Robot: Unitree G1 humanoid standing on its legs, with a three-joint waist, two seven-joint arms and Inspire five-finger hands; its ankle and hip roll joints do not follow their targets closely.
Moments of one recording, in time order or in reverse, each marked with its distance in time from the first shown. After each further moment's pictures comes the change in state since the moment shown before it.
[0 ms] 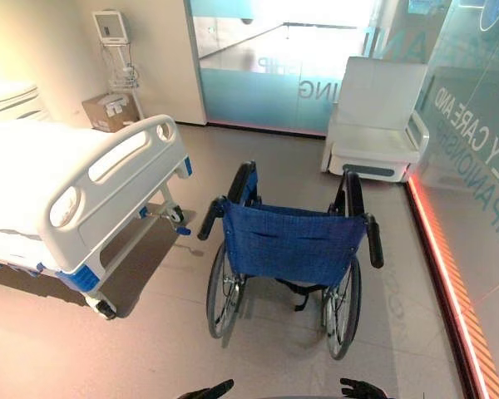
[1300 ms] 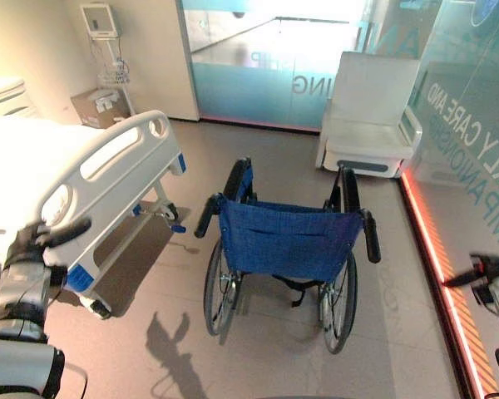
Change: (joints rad) left arm -0.653 0.700 0.044 -0.301 -0.175 0.103 0.297; right arm -0.650 -0.637 0.042 -0.262 0.042 0.268 -0.143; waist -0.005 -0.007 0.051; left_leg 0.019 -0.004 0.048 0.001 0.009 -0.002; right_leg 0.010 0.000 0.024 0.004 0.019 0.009
